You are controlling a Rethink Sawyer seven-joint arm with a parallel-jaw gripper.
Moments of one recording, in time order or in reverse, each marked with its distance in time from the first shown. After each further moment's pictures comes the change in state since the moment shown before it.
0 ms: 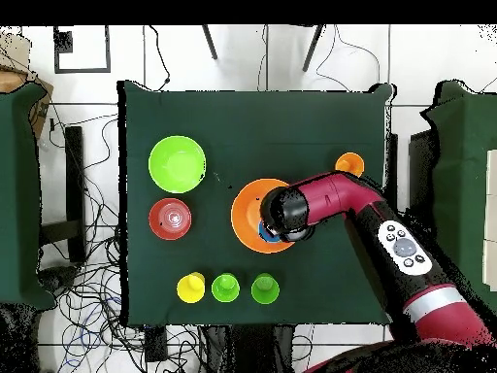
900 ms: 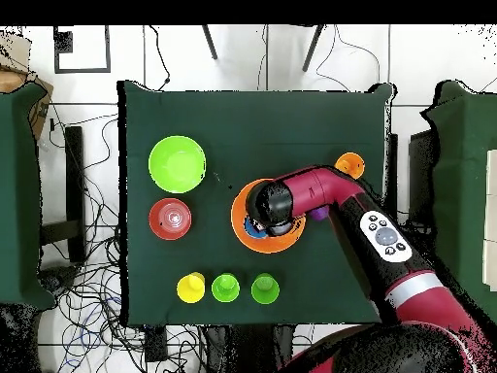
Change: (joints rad) arm 0.046 0.041 0.000 -0.037 0.043 0.000 0.000
